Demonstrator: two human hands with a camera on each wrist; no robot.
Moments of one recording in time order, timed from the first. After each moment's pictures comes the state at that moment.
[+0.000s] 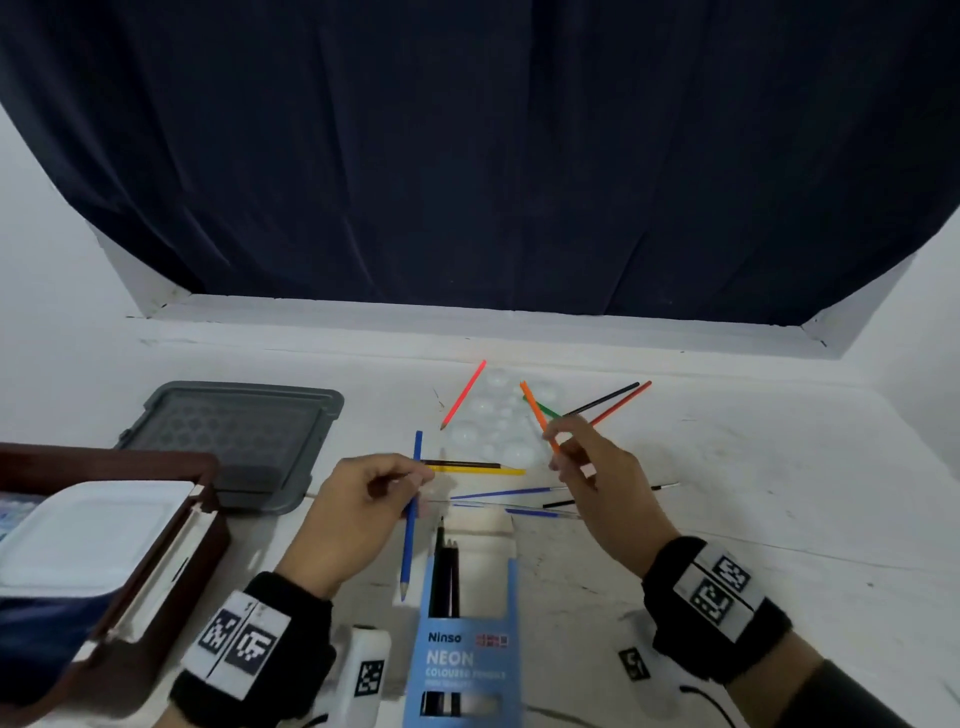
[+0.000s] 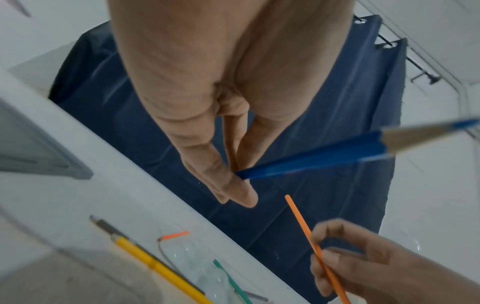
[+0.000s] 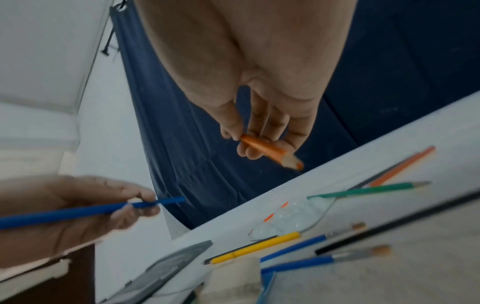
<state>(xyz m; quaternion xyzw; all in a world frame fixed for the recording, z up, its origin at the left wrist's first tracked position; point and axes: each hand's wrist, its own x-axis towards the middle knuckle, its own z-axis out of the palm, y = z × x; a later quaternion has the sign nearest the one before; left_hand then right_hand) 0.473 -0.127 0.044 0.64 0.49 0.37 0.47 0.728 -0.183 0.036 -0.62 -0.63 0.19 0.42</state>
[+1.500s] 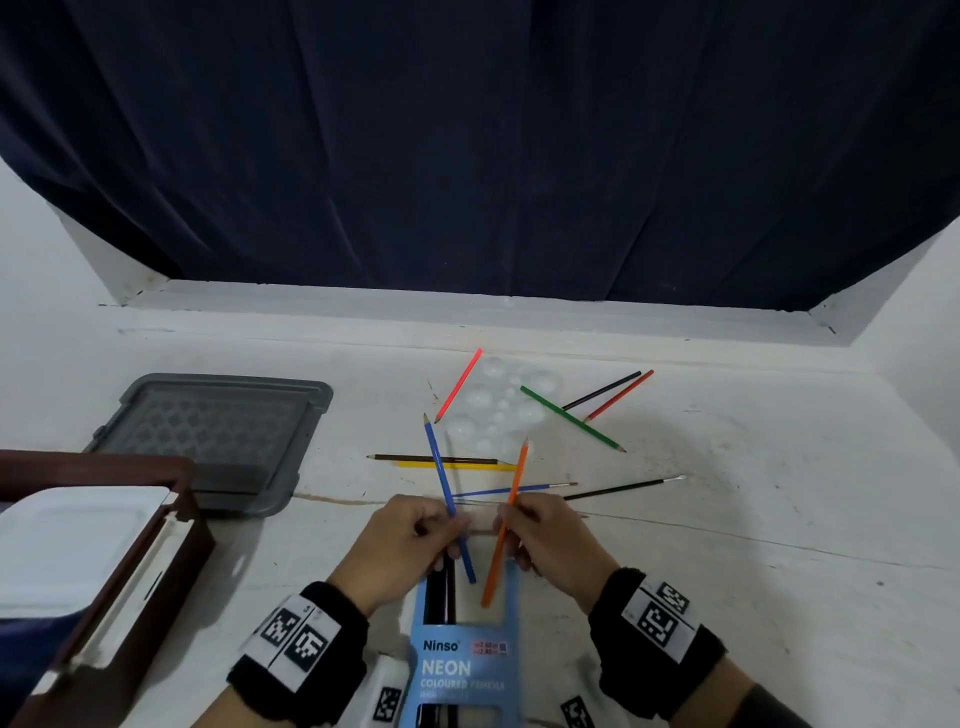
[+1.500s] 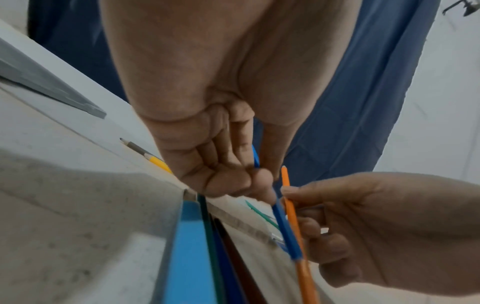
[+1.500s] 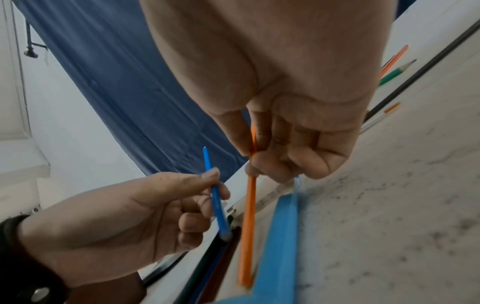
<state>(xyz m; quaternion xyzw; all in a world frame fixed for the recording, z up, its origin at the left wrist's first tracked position) 0.501 -0.118 -0.006 0.70 0.48 0.19 0.49 0.686 -0.167 -0.010 -0.67 -0.47 0.46 0.34</state>
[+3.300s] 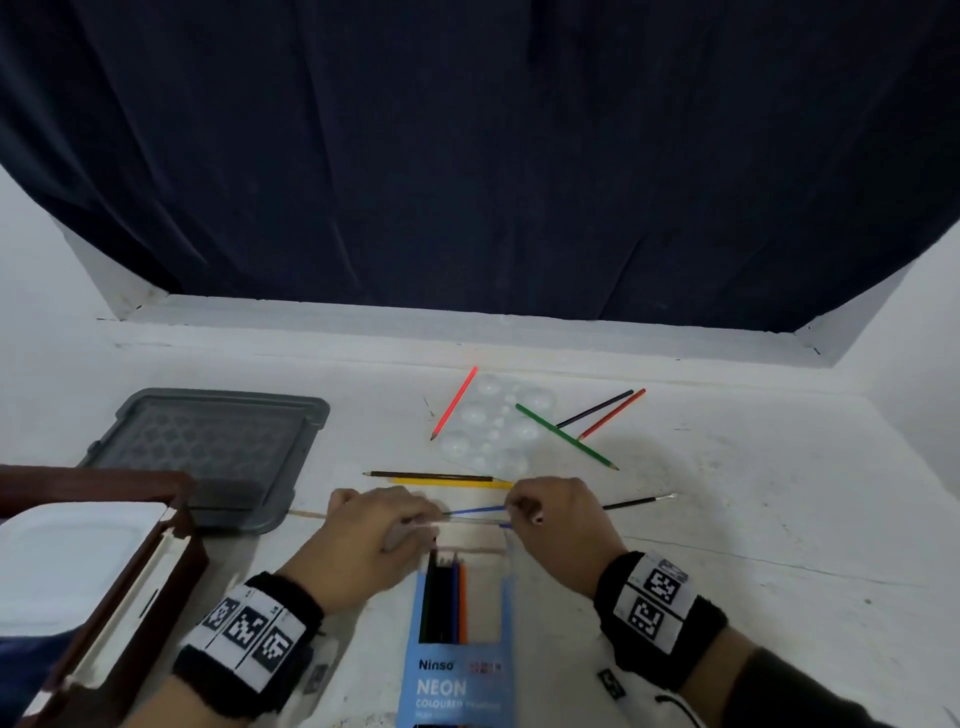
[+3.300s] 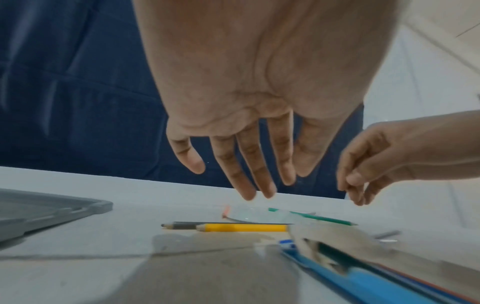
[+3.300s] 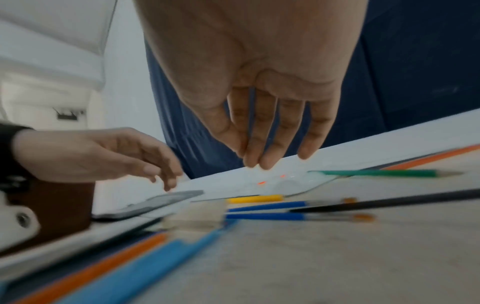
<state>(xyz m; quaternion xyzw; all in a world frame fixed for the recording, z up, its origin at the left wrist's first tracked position) 0.463 -0.097 -0.002 0.88 0.40 0.15 0.22 0.710 -0.158 0.000 -0.66 -0.67 0.16 0.28</state>
